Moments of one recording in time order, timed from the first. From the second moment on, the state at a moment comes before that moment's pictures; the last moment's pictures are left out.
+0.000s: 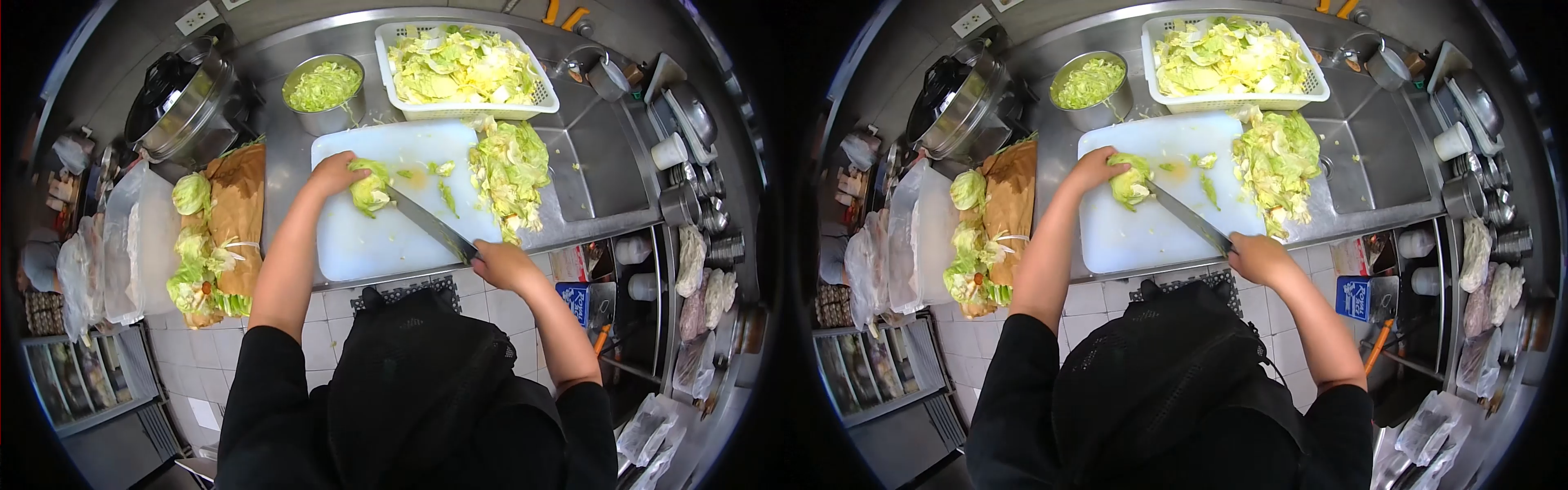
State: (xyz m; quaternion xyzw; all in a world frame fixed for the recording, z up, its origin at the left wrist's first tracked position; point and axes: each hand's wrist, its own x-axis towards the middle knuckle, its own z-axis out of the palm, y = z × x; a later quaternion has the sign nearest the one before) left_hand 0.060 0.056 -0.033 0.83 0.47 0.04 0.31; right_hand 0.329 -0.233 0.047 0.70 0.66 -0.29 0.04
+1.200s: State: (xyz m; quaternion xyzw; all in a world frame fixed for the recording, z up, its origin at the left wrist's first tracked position) left_hand 0.001 -0.069 -0.039 0.86 0.39 0.30 0.12; right_hand 0.326 -0.240 0.012 0.76 0.53 -0.35 -0.14
